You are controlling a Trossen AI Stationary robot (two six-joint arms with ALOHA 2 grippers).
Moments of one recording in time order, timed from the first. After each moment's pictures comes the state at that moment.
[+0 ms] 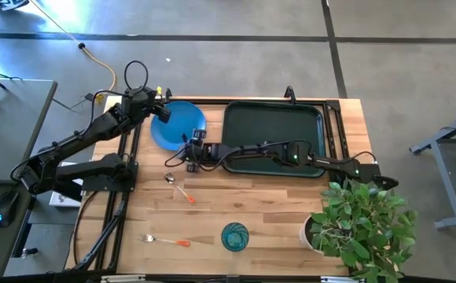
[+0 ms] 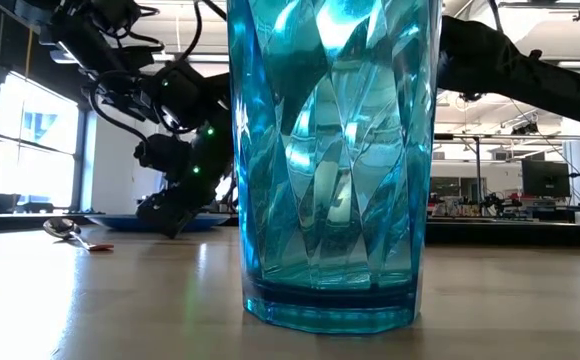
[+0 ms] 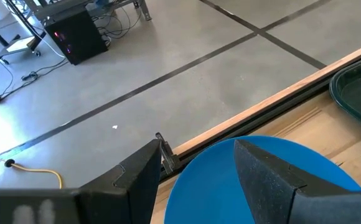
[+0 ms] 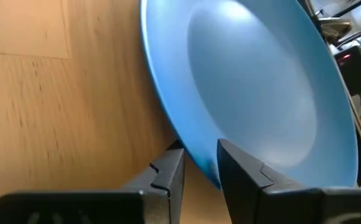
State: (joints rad) left arm 0.77 0.86 0.65 -0.30 -0.43 0.02; right arm -0.07 2.74 2.36 -0.45 0.54 -0.26
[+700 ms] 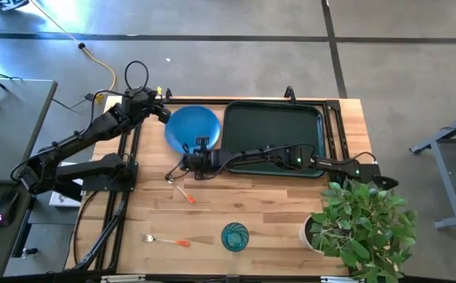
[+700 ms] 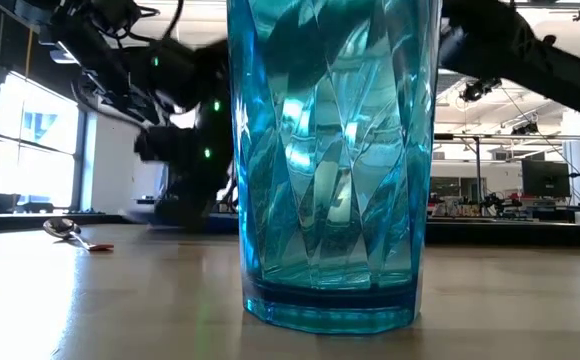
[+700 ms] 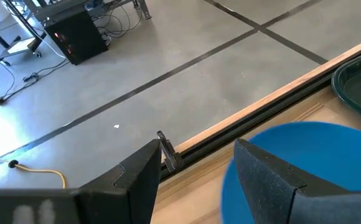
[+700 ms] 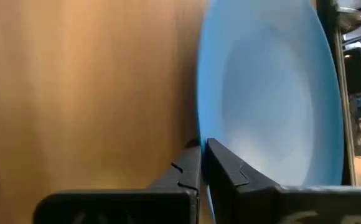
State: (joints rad) left arm 0.77 0.86 0.65 -0.31 -0.43 0.04; right arm 0.00 2.66 2.35 -0.68 0.60 -0.27
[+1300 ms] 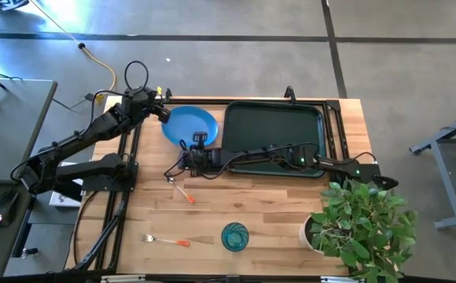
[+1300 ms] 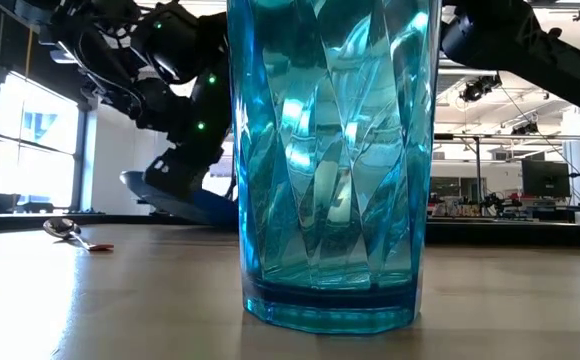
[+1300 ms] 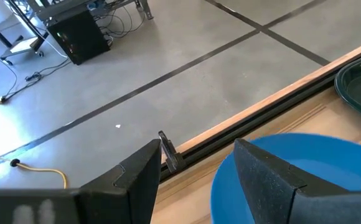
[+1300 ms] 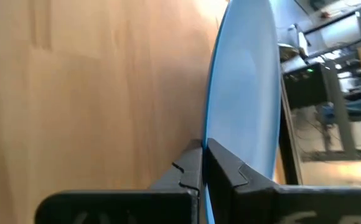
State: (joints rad) left arm 0.77 0.86 0.65 -0.31 -0.44 0.03; right arm 0.02 2.62 2.35 -0.58 0.67 -0.32
